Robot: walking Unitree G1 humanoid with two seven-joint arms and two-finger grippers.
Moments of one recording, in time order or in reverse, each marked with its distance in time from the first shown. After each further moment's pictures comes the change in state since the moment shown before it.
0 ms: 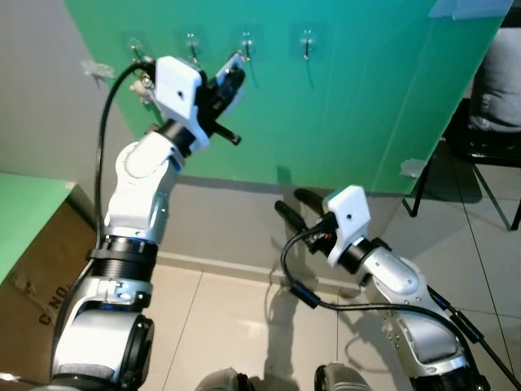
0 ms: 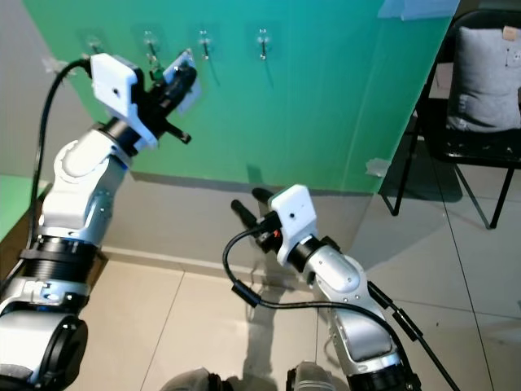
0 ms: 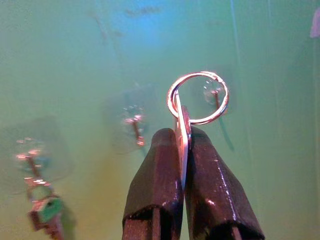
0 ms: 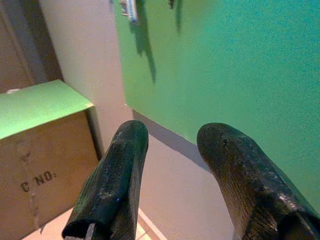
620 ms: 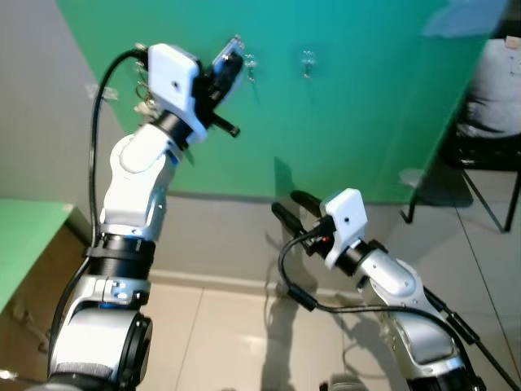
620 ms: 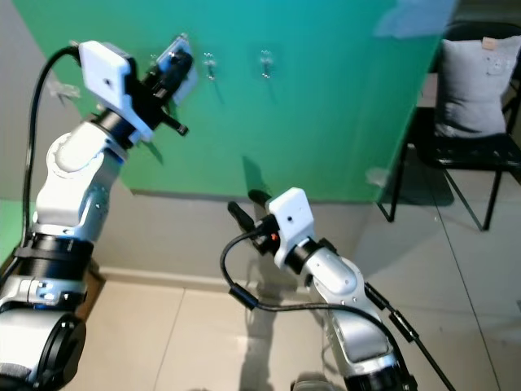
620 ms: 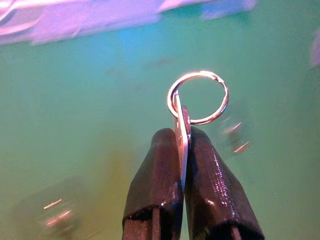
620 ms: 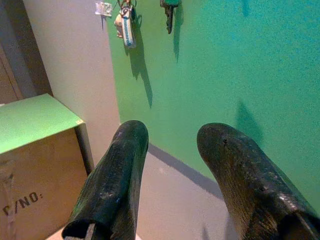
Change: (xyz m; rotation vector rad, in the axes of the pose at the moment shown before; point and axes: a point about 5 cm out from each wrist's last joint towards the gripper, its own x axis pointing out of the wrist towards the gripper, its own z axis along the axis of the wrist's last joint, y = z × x) left arm 0.005 -0.006 0.013 0.059 -0.034 -0.033; right arm -0.001 0.000 -0.003 0.005 -0.012 -0.003
